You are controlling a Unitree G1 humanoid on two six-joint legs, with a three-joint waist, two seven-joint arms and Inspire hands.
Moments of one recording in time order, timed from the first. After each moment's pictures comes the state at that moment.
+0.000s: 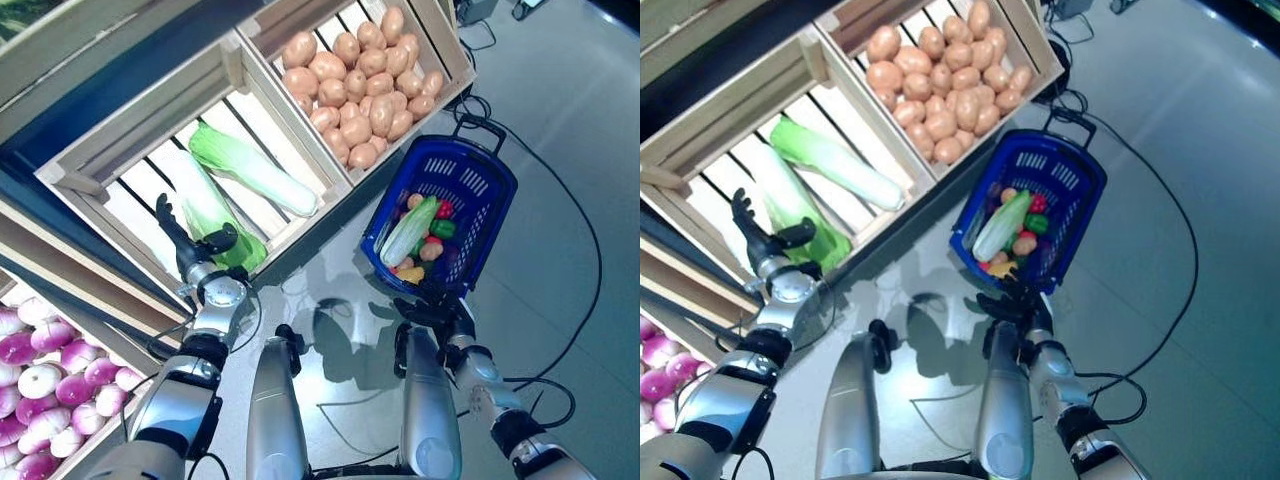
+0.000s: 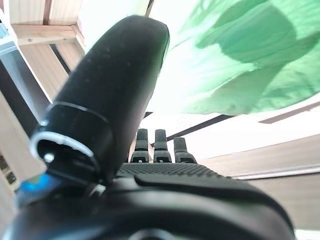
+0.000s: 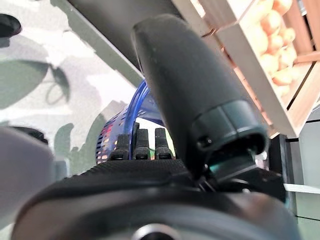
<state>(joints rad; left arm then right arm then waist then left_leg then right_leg) -0.70 0.42 -0.19 0.94 -0.34 -0.22 0.81 -0.28 -0.33 0.36 0.72 0.76 -0.25 -0.07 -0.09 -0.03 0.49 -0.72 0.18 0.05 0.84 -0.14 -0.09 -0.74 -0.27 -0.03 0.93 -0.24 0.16</state>
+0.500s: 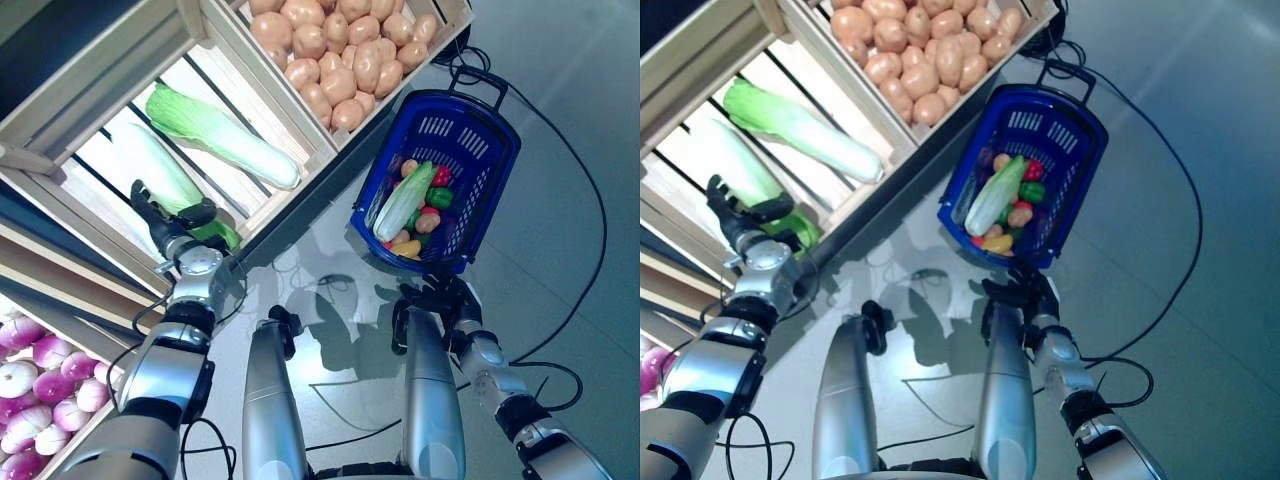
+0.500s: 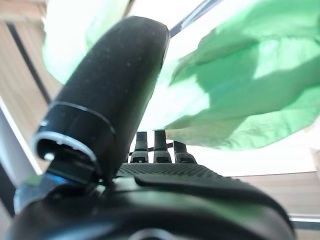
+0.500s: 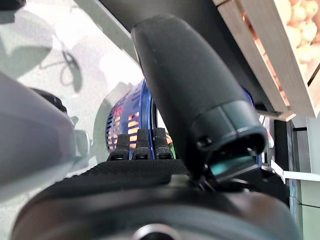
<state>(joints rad) -0.84 0.48 -0.15 1.08 -0.60 -0.20 0.69 -0.34 -0.36 0.36 0.74 0.80 -0.25 -0.09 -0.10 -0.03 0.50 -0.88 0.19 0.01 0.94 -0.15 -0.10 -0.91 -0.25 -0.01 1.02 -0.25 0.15</state>
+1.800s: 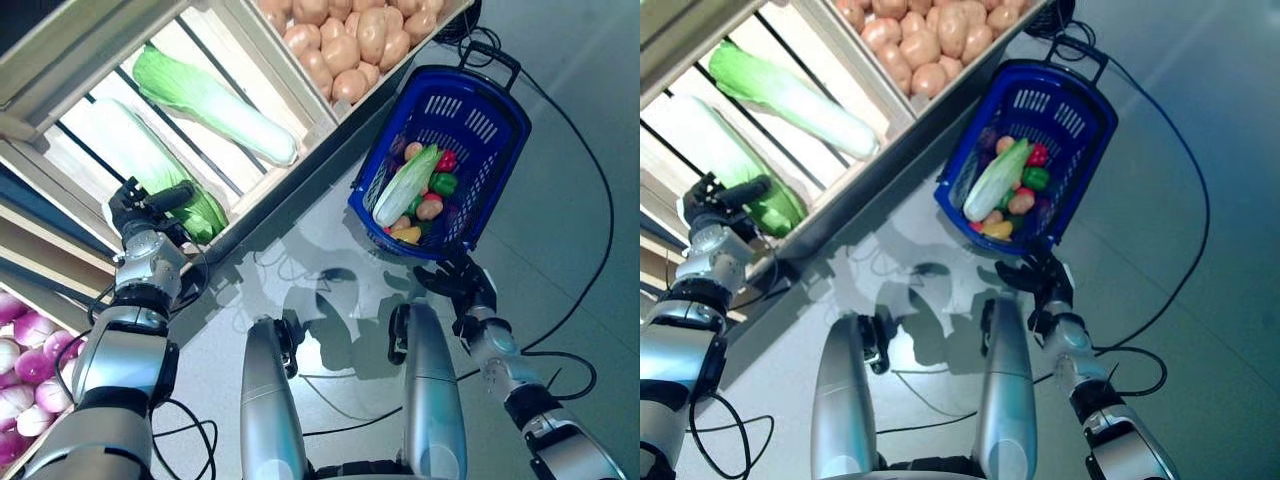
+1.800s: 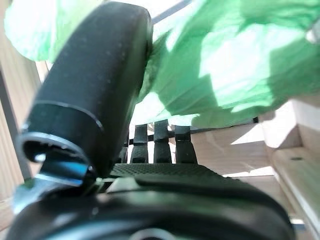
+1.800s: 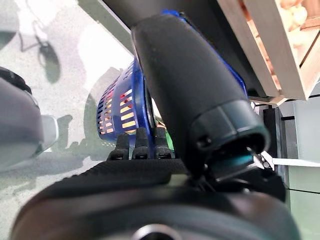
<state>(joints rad) -0.88 0.62 -0.16 1.14 -0.84 -0.04 0.39 -0.36 -0.41 0.34 0.70 0.84 -0.25 -0.11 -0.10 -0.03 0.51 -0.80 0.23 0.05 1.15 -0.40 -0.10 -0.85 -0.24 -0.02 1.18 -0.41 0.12</state>
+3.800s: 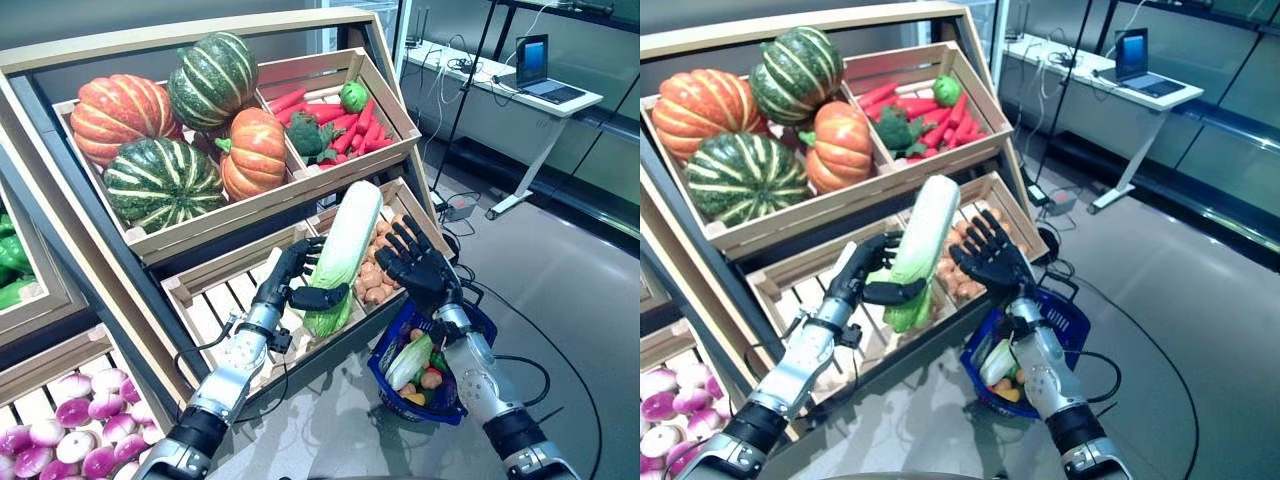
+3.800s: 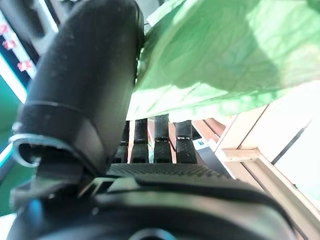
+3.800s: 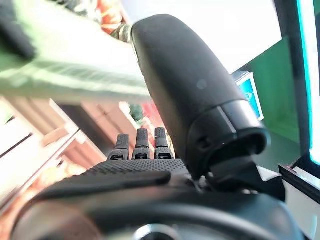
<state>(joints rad) -0.20 0.41 -0.34 0.27 -0.09 -0.20 0.10 -0.22 -0.27 0.27 0.26 0.95 -0.20 0.14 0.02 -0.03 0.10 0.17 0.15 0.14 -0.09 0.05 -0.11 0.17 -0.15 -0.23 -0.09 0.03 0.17</state>
